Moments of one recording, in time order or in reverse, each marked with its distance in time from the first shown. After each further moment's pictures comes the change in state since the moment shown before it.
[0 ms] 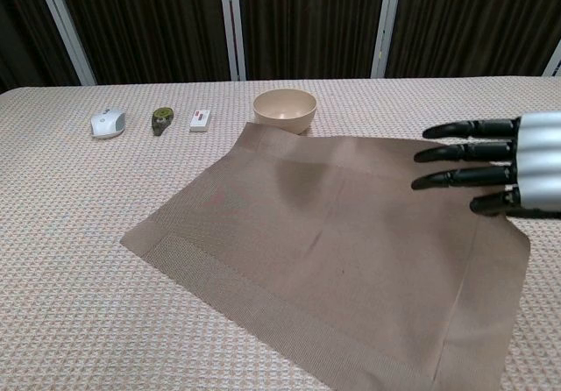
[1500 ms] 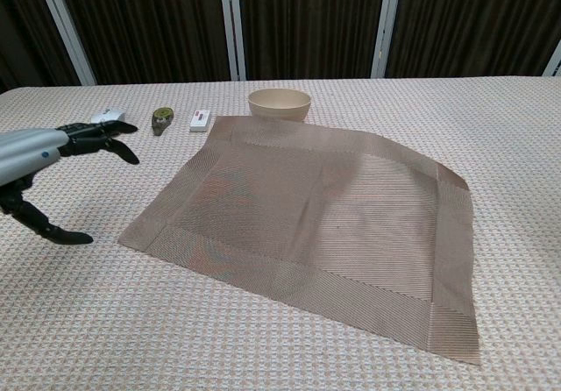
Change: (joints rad) left arm -0.242 -0.279 0.110 0.412 0.285 -0.247 -0.320; right arm -0.445 0.106 0.177 -0.550 0.654 0.139 0.305
